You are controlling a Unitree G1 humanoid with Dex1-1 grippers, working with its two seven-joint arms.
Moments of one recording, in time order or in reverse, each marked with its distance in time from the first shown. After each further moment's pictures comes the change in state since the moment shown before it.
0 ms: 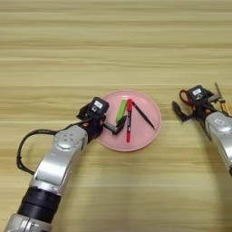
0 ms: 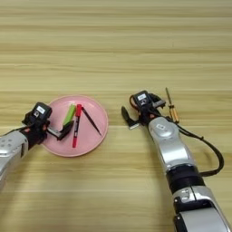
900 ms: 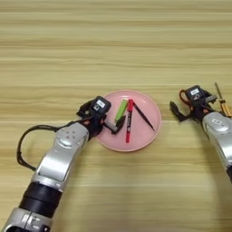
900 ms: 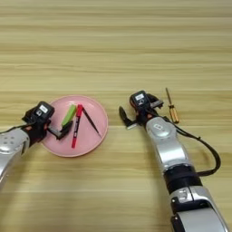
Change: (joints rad) left arm -0.038 0.011 -0.025 0.047 0.080 -0.028 -0.007; right arm 0.000 0.019 0.000 -0.013 0.000 0.018 0.000
